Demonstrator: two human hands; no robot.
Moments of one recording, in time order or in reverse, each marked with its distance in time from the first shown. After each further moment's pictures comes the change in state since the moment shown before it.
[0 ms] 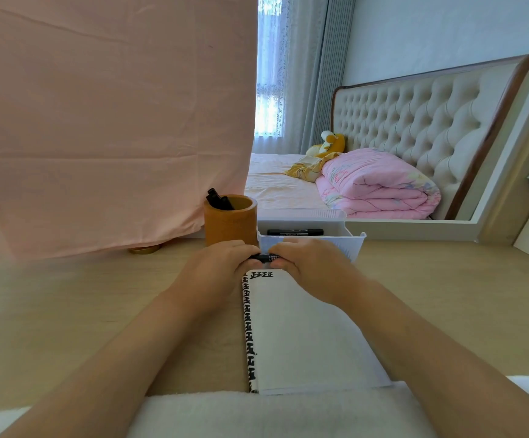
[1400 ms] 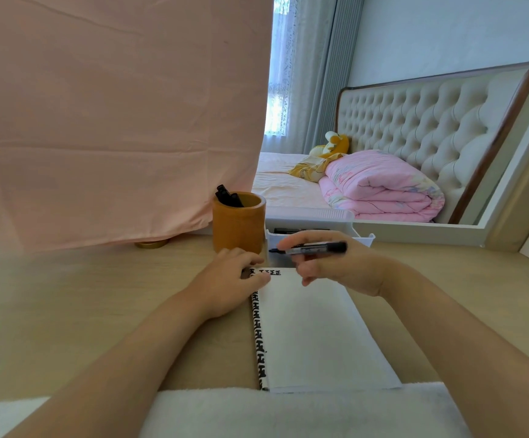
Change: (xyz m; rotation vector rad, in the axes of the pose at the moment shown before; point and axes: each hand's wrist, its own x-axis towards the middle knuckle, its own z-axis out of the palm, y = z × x) left_hand -0.008 -0.013 0.018 -0.206 -0.165 -0.238; right_hand -0.008 0.012 -0.028 1.169 -0.313 0.310
